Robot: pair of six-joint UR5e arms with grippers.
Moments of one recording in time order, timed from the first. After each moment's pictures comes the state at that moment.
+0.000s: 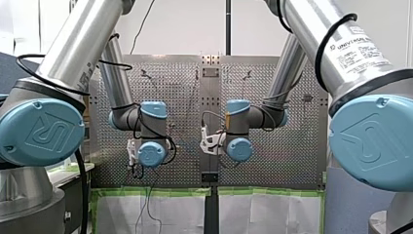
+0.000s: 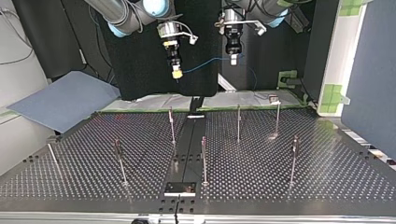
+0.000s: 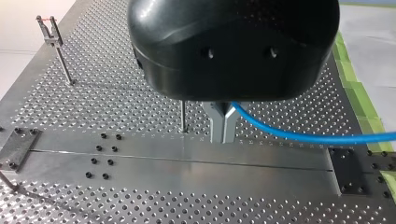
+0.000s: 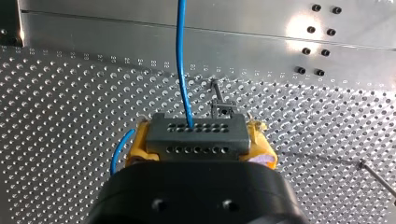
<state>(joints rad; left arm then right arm) -0.55 -1.99 -2.39 -1.89 -2.15 -1.62 2.37 -1.00 2.02 -1.04 1.83 1.47</state>
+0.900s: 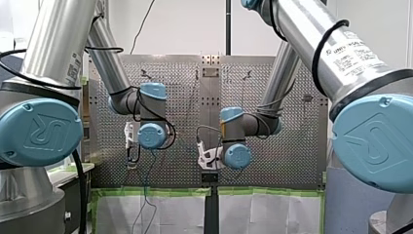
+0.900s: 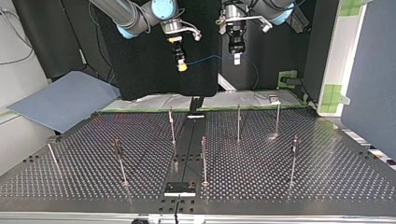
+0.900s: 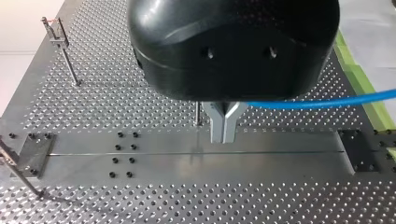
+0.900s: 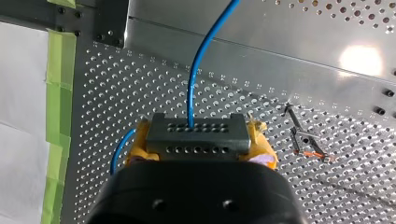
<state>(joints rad) -0.56 -1.81 -2.38 -2.07 -2.20 -1.53 2.40 -0.93 1.98 -0.88 1.85 1.43</state>
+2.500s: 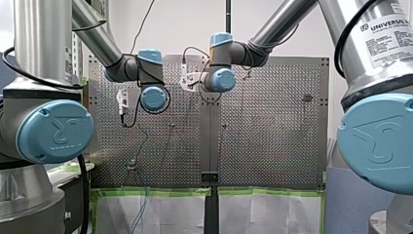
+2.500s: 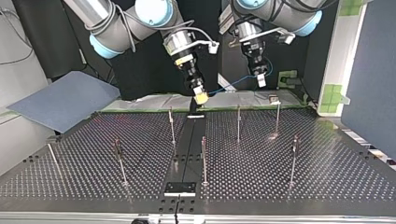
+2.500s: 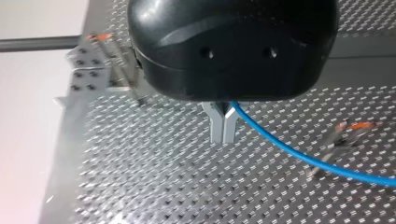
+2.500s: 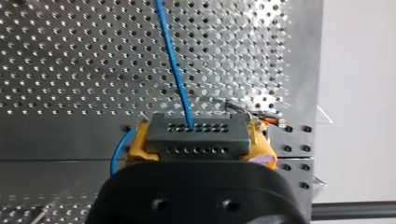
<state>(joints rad) -0.41 -1.56 -2.23 -2.36 -2.27 -1.50 2.44 -1.24 1.64 -0.49 1.65 1.53</state>
